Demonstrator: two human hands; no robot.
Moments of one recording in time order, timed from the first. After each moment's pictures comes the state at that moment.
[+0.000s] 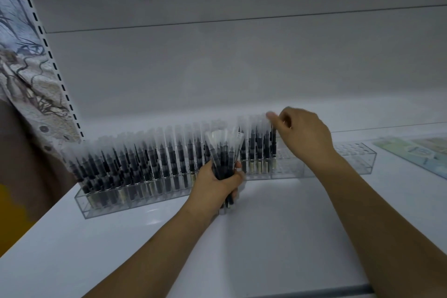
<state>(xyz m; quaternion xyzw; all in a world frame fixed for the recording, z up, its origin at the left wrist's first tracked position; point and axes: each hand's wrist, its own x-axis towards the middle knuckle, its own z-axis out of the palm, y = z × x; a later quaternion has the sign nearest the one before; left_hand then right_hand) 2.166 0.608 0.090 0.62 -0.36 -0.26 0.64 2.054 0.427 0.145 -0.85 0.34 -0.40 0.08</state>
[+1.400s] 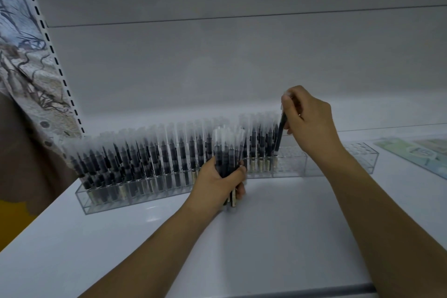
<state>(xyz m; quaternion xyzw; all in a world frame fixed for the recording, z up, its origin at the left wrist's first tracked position) 2.166 0.609 0.092 0.62 -0.39 -0.24 0.64 2.046 0.437 0.157 -0.81 0.19 -0.52 0.19</state>
